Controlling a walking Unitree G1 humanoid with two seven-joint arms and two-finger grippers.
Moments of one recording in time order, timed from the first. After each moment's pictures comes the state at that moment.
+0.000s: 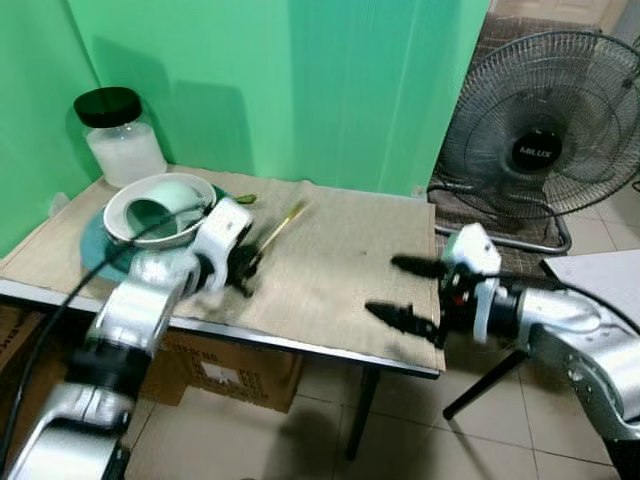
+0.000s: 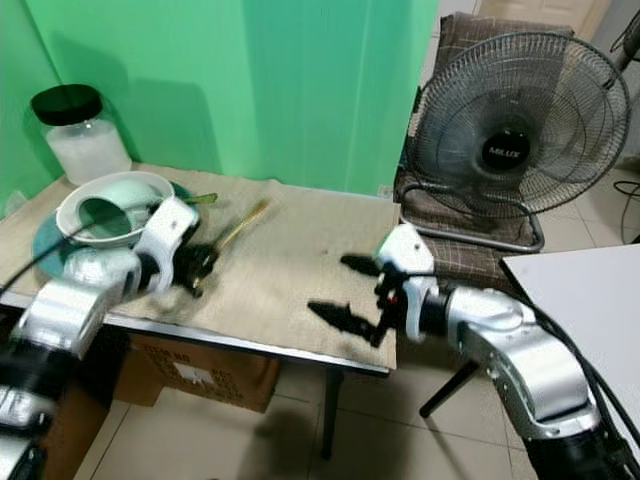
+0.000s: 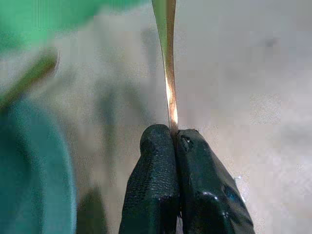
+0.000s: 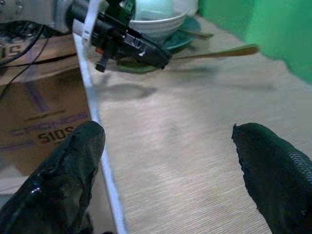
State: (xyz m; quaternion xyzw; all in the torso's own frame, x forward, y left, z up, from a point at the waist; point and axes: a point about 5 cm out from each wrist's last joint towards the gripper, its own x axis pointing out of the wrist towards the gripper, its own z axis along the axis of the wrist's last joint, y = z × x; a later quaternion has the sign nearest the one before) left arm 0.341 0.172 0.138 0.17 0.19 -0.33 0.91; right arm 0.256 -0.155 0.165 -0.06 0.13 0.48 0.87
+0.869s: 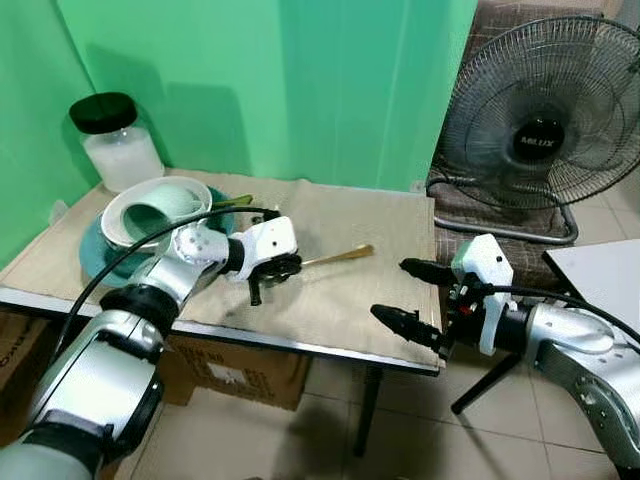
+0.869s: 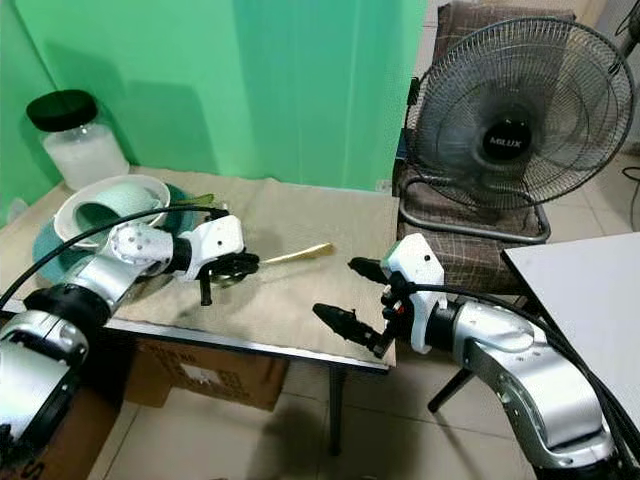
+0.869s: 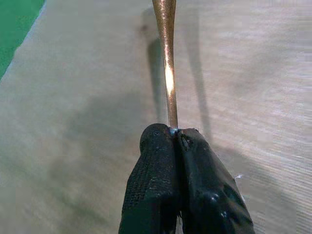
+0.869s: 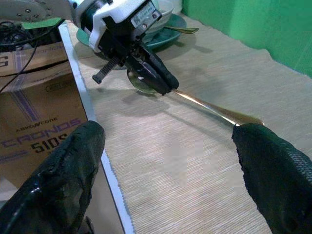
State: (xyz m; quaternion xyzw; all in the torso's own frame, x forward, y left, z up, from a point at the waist) left arm 0.359 0.145 0.129 0.35 0.15 -0.53 0.75; right arm 0.239 -0.159 0.159 -0.05 0.13 0.45 0.88
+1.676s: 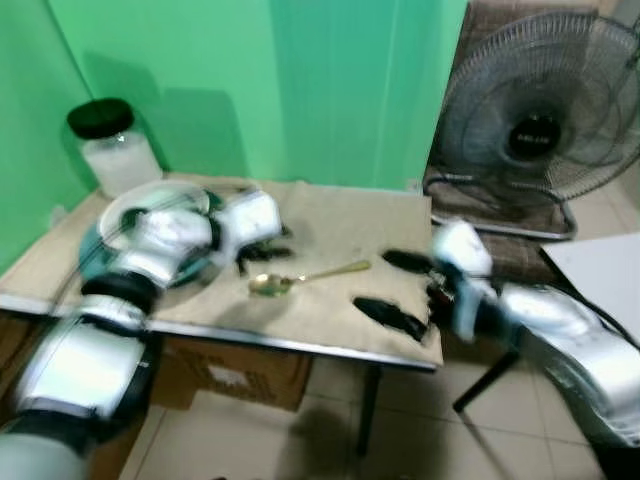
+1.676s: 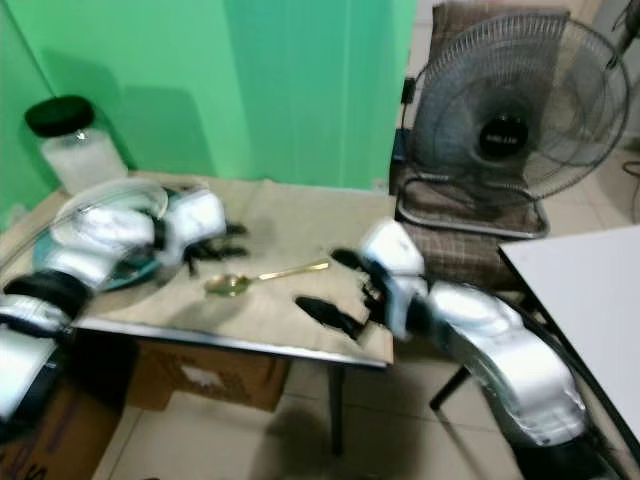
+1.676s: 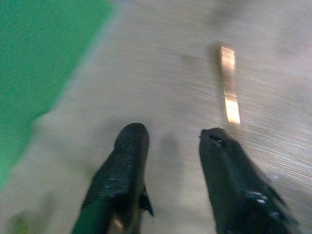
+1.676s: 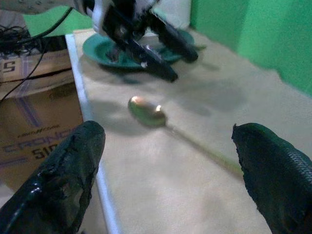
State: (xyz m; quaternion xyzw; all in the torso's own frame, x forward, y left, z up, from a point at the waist) left arm 0.370 0.182 0.164 0.31 0.10 -0.49 0.81; right arm 0.266 -0.129 0.170 -0.07 0.11 0.48 0.87
